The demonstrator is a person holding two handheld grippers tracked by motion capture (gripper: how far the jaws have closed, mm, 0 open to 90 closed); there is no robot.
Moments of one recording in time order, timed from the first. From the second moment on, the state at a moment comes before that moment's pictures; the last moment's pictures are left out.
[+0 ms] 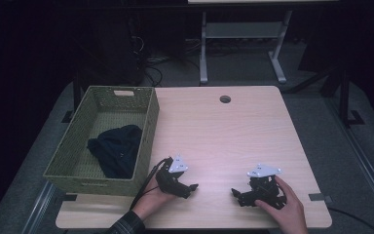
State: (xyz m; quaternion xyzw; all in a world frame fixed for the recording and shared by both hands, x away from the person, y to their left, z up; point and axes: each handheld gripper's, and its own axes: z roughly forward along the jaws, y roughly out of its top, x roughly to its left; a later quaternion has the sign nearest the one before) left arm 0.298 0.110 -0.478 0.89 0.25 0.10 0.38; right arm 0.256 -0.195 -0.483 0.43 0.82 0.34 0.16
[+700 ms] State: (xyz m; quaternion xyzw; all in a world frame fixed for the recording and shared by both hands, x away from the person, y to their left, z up) left arm 0.301 0.105 -0.470 0.89 0.26 0.09 0.36; right arm 0.256 -0.195 -0.482 0.43 0.82 0.34 0.16
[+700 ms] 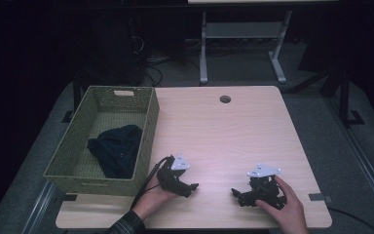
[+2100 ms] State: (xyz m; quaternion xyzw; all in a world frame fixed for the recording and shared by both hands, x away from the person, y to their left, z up) left arm 0.306 0.108 -0.440 0.89 0.26 0.08 0.37; right arm 0.256 -0.195 -0.482 0.43 0.82 0.34 0.16
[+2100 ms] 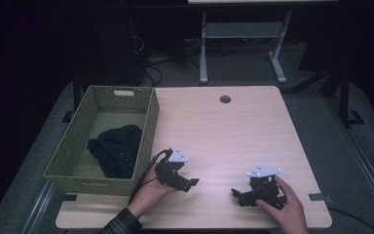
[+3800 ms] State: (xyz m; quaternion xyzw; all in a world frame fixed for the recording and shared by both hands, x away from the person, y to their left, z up) left arm 0.316 0.115 -0.391 0.88 0.26 0.08 0.40; right arm 0.256 -0.195 -0.483 0.43 0.82 0.34 0.16
